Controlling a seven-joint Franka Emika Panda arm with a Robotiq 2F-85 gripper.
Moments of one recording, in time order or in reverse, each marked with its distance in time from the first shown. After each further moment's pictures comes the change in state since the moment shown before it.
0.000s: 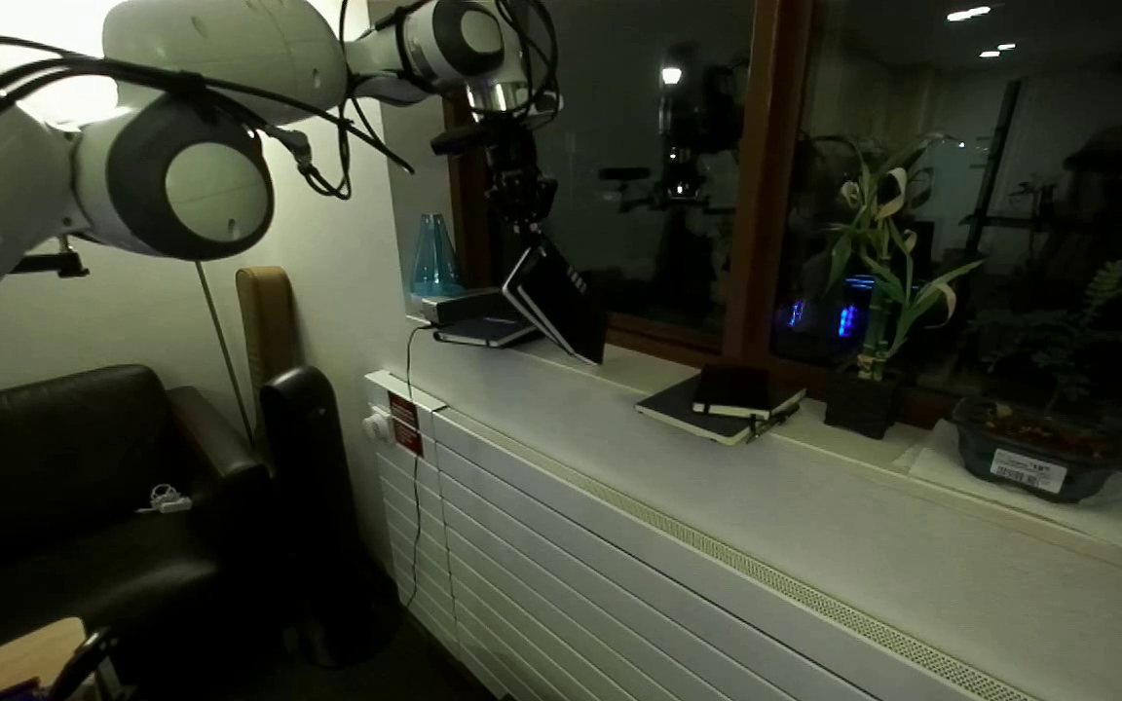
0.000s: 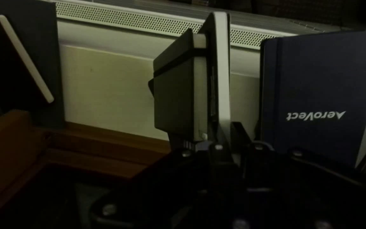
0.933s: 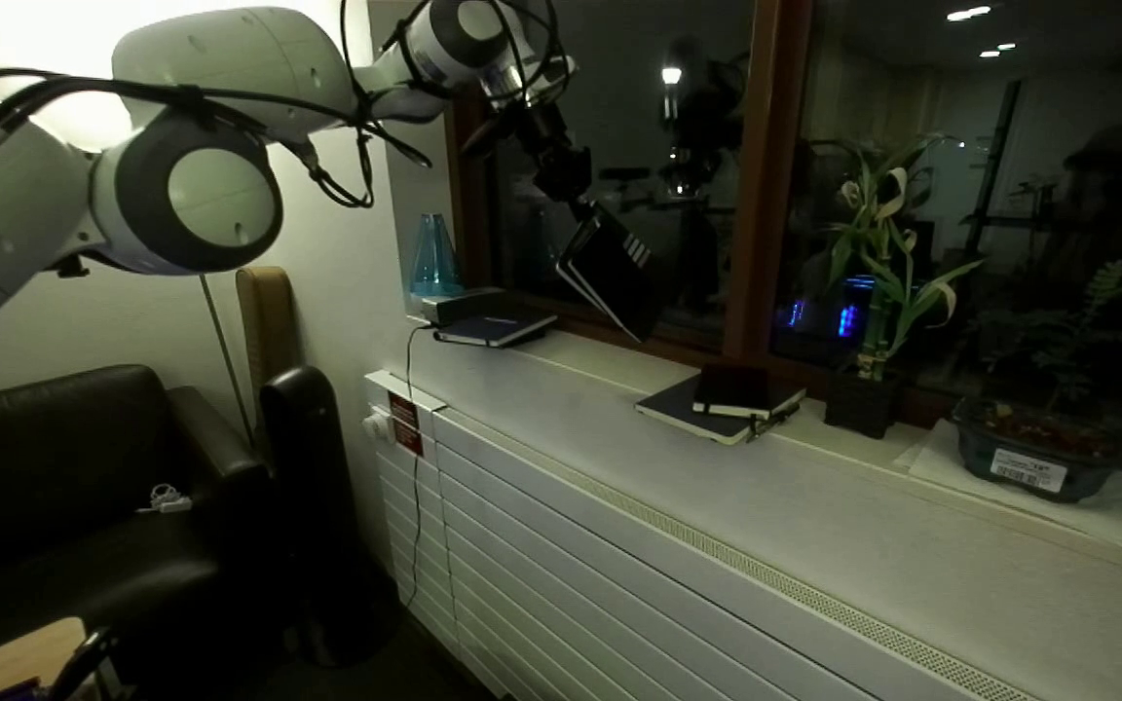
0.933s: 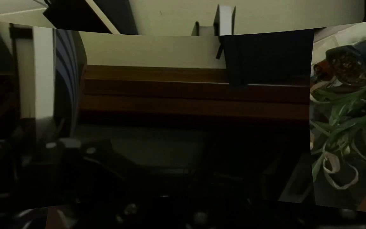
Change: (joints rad) arm 0.035 0.061 -0.175 0.101 -0.103 0.146 0.224
